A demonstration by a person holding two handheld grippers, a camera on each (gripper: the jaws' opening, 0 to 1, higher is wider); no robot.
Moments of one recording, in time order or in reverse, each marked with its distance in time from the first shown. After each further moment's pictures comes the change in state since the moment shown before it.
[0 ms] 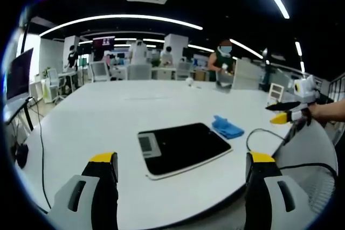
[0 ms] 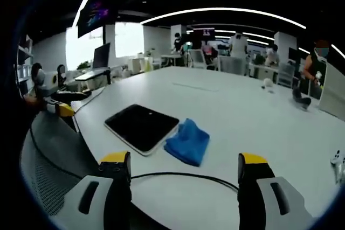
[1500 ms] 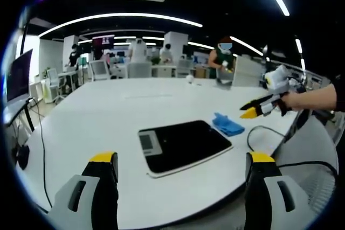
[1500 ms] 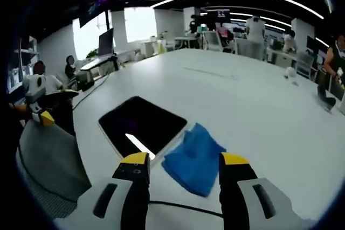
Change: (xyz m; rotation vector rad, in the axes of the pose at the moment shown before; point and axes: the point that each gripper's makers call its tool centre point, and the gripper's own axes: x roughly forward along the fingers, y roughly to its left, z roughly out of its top) left arm 0.001 0.002 -0.003 0.009 0.023 0.006; right arm 0.096 0.006 0.005 -0.015 0.157 0.138
